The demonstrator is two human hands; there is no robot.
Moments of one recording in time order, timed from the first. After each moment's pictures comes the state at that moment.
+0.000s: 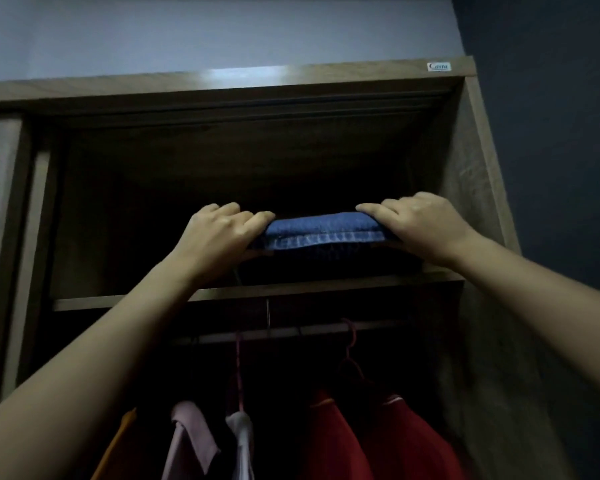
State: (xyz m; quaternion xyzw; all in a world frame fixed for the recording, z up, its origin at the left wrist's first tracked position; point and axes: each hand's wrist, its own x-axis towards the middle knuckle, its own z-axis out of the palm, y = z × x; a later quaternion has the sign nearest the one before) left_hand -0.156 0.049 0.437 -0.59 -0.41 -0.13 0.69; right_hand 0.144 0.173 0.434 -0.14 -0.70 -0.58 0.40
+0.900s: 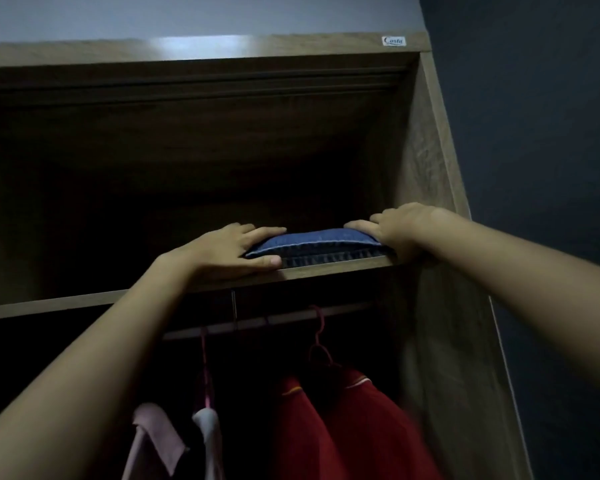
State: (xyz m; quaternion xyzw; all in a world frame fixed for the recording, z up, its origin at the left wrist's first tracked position) left_hand -0.132 0.113 0.438 -0.77 -0.55 -0.09 0.30; right_hand 0.158 0.191 0.440 -0.47 -0.79 -0.38 0.03
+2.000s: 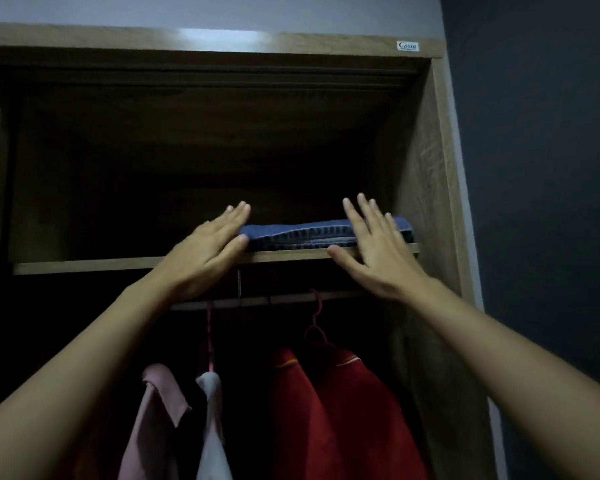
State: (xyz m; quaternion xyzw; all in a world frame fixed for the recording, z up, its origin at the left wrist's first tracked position) left_hand -0.139 0.055 0.378 -0.73 -0.53 -0.33 0.29; right_hand 0.131 0.157 0.353 -0.32 -0.81 -0.20 0.45
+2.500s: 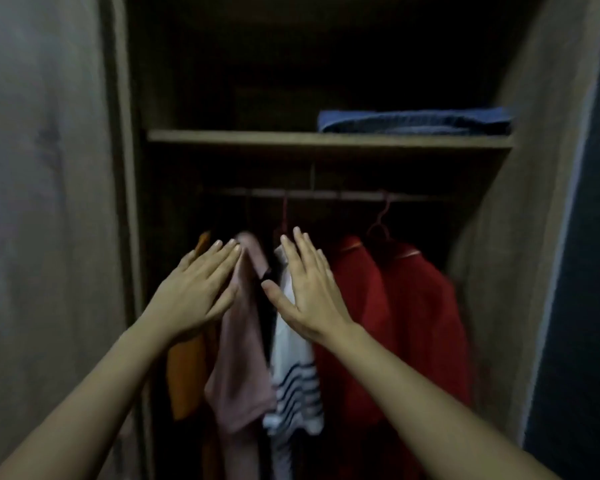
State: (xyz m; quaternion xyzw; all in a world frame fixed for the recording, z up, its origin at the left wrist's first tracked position) left_hand -0.201 -0.057 0.171 -0.63 -0.66 -0.21 0.36; right_hand -0.015 0.050 0.165 -0.17 -0.88 -0.01 0.44
